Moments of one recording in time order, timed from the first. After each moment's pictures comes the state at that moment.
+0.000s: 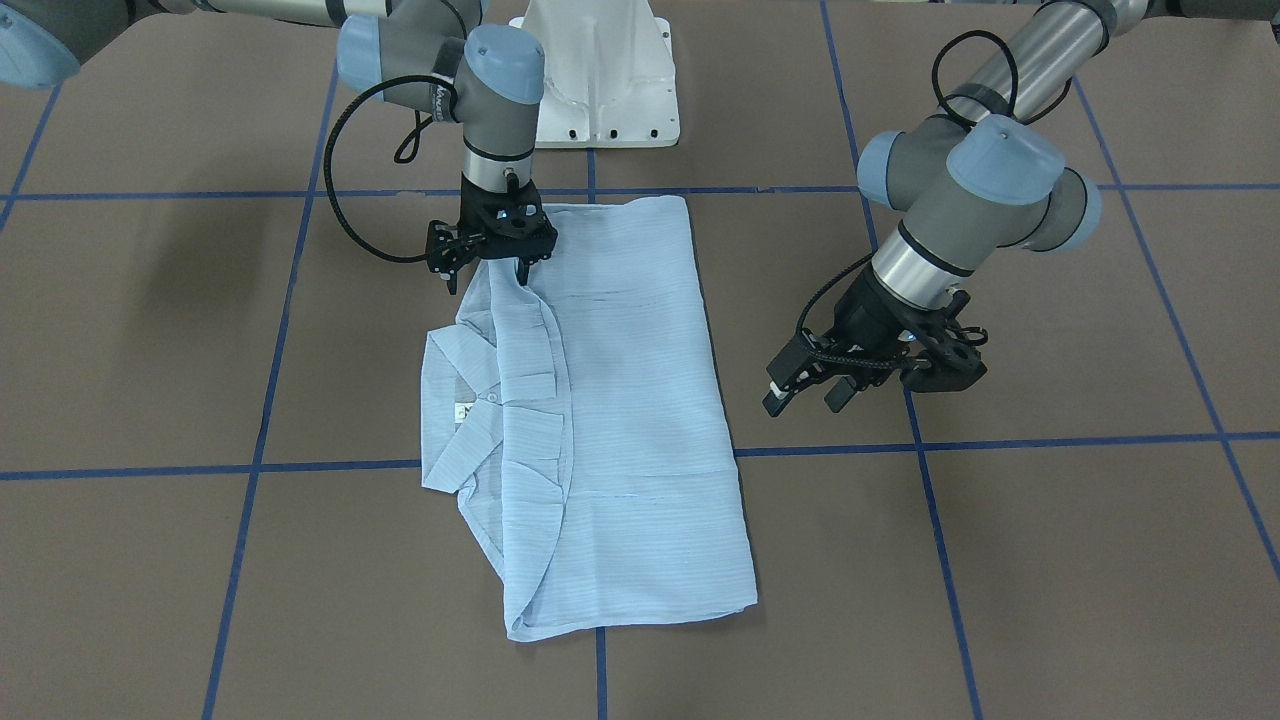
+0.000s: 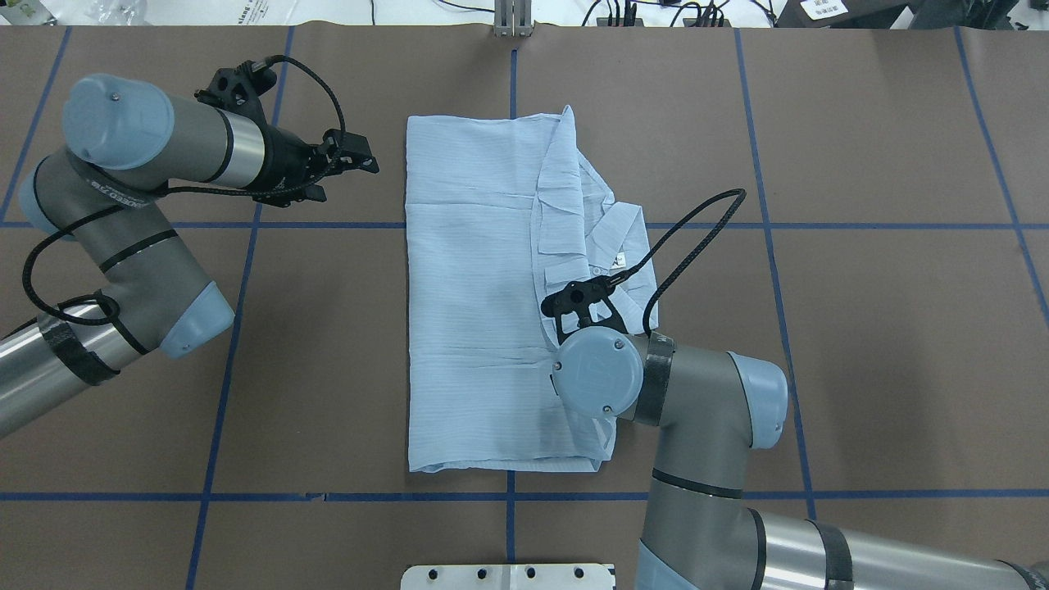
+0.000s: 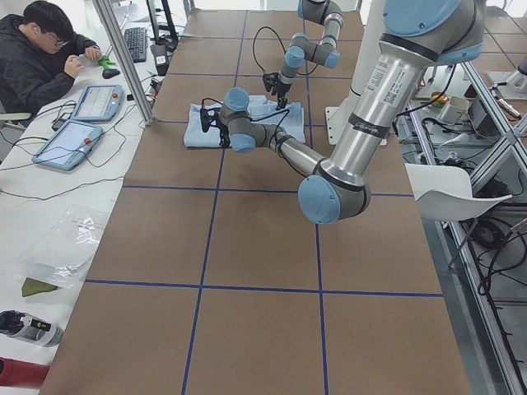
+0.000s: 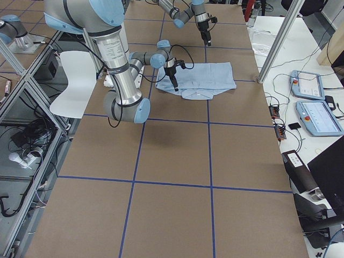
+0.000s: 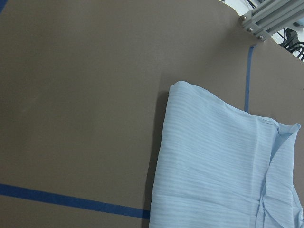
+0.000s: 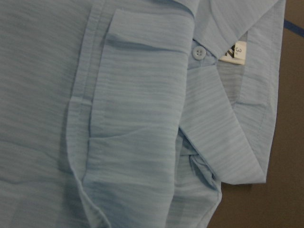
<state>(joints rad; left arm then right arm) -0.81 -2.05 -1.53 -2.36 -1.96 -1.50 0.32 -1.00 1.76 -1.71 1.48 1.01</state>
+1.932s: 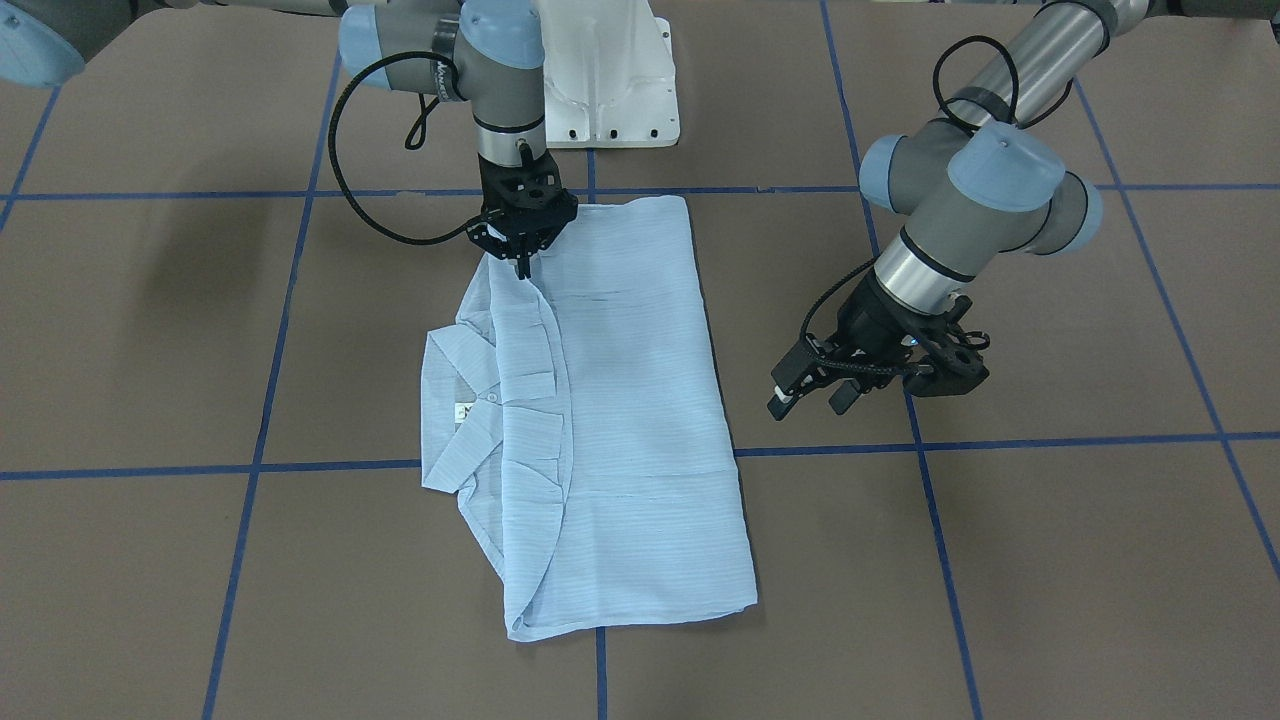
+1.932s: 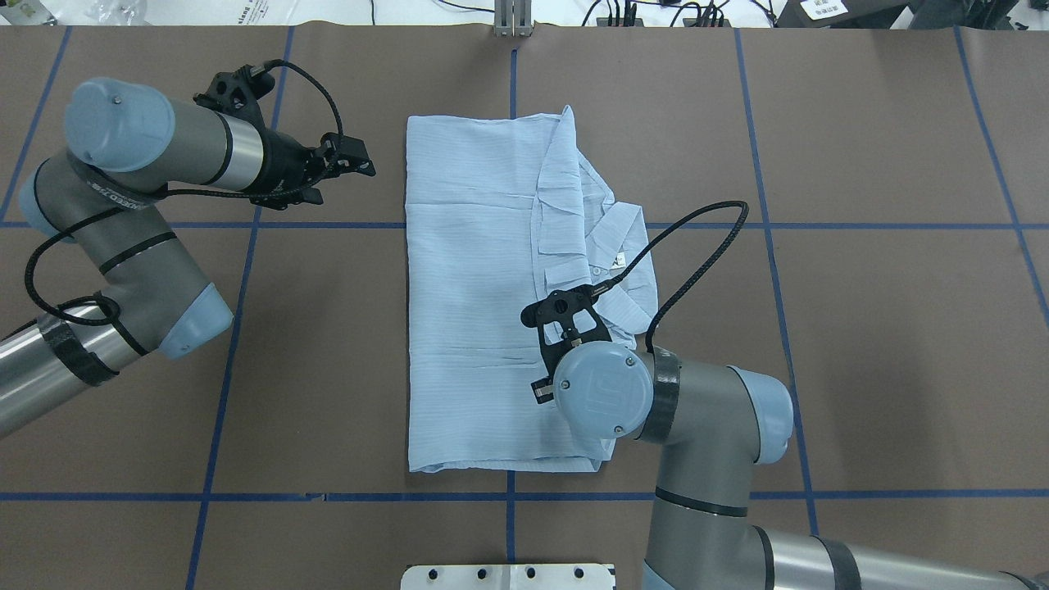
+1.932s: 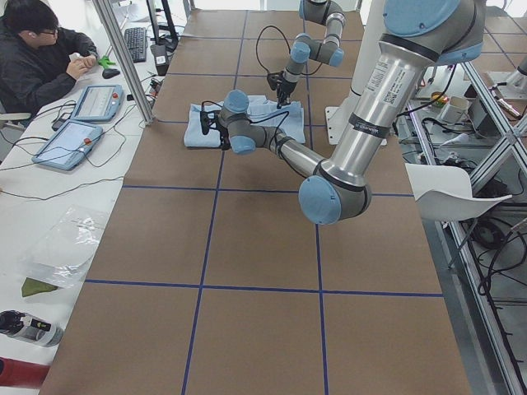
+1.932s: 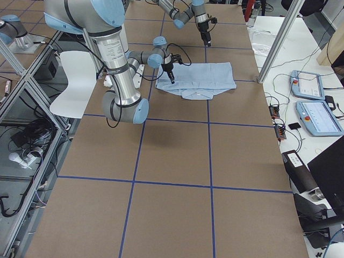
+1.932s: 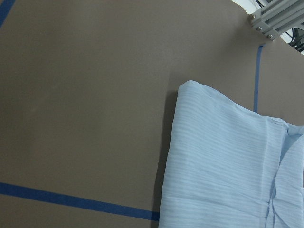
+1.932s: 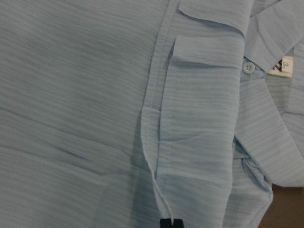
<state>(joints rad) -0.81 -2.04 -1.52 -2.36 -1.96 -1.50 0.29 -1.02 1.80 -1.59 1.49 1.01</state>
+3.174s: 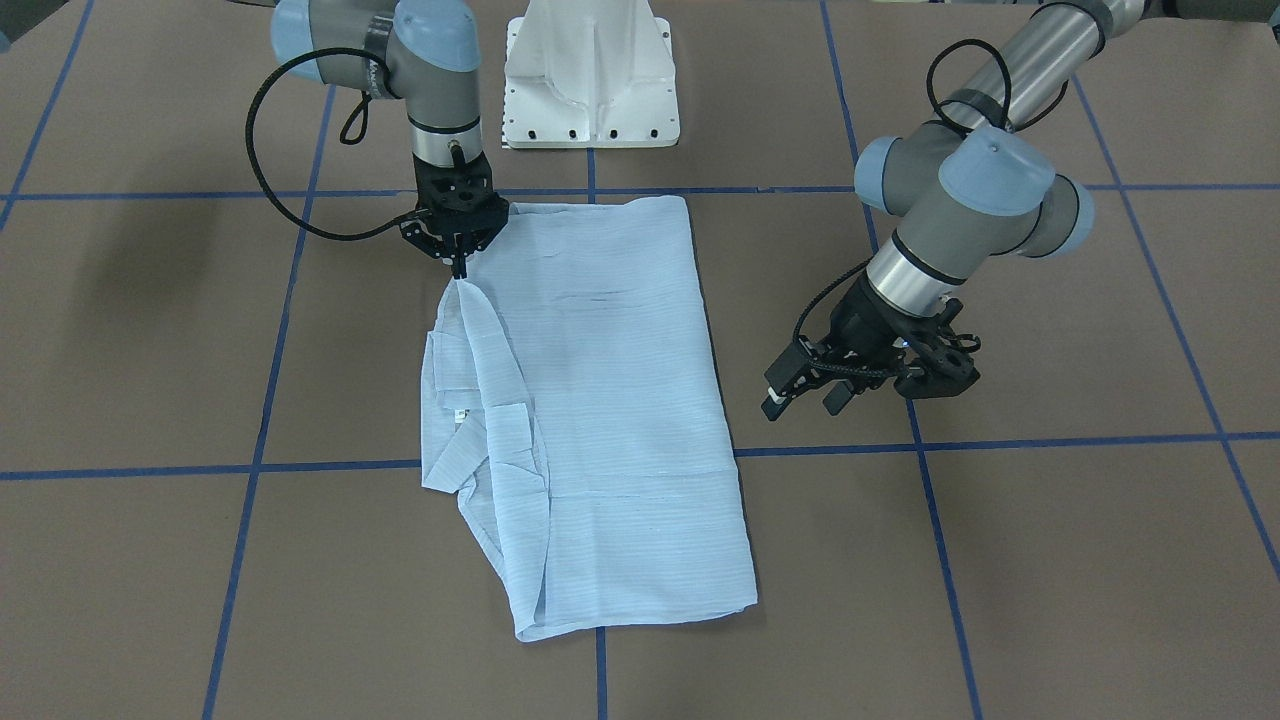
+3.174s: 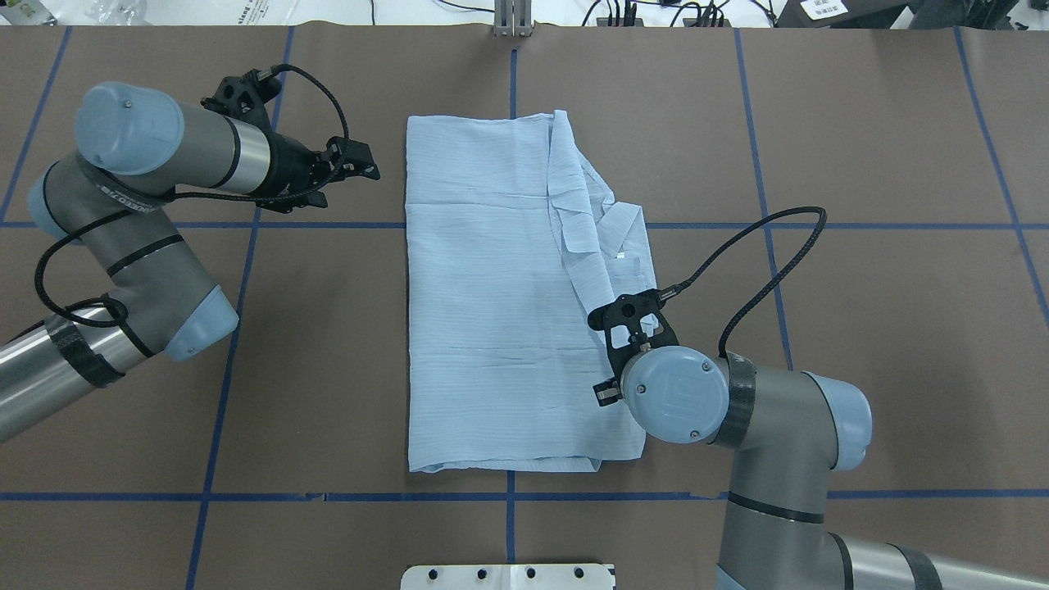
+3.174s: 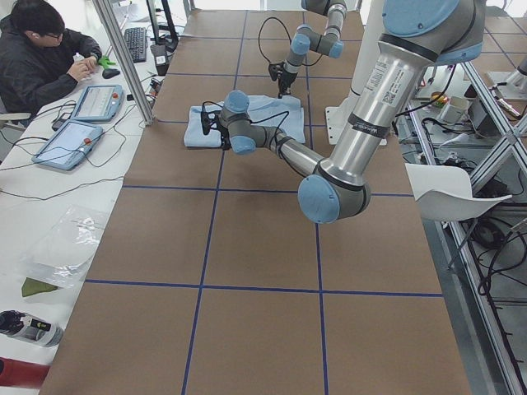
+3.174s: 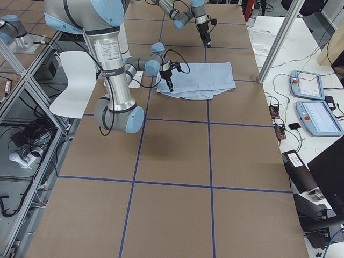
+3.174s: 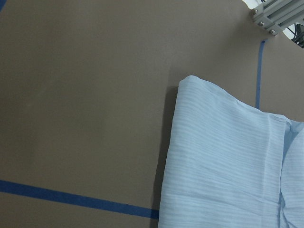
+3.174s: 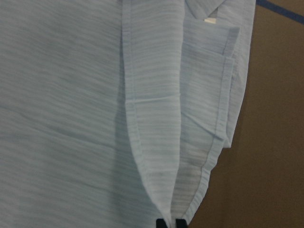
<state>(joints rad) -0.80 -2.05 -1.50 -2.36 -1.96 -1.50 0.31 -1.16 1.89 -1.60 1.49 1.03</state>
